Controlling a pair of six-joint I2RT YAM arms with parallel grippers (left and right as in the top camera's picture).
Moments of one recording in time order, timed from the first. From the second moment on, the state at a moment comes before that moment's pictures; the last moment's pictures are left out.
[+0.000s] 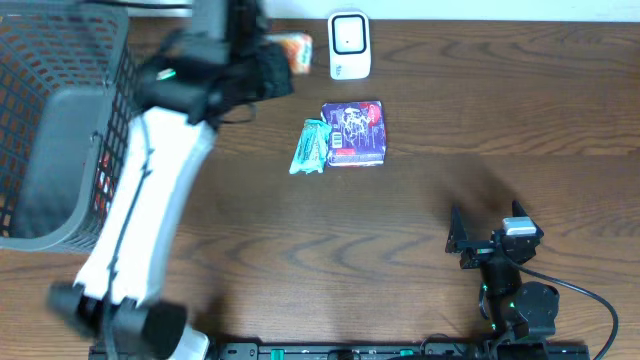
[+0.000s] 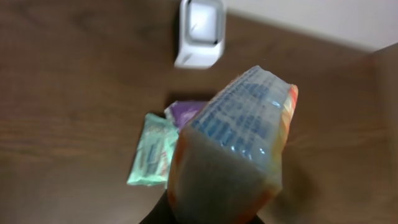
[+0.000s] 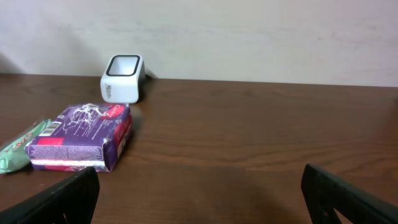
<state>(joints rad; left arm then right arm) -0.30 1.70 1.86 -1.01 0.19 -0.45 0.05 0.01 0.01 -0.07 -0.03 0.01</state>
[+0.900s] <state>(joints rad) -0.39 2.11 1.85 -1.11 -0.13 -0.42 0.05 0.01 0.01 -0.07 -0.03 0.01</state>
